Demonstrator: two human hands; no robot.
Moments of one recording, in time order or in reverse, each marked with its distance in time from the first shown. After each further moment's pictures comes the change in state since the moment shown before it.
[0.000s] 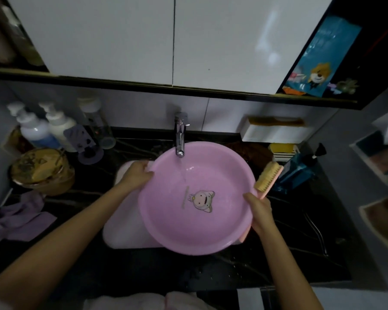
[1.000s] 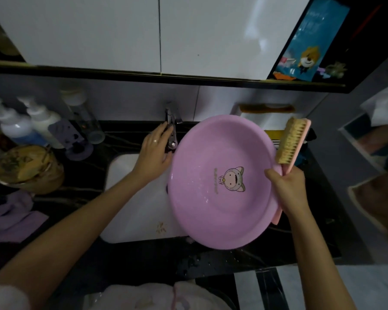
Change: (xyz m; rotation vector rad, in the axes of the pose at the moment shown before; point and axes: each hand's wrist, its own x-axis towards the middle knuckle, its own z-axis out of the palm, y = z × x) left_hand 0.001 0.047 0.034 0.349 0.309 0.758; right_hand -0.048 -0.071 -0.024 -0.358 0.145 -0.456
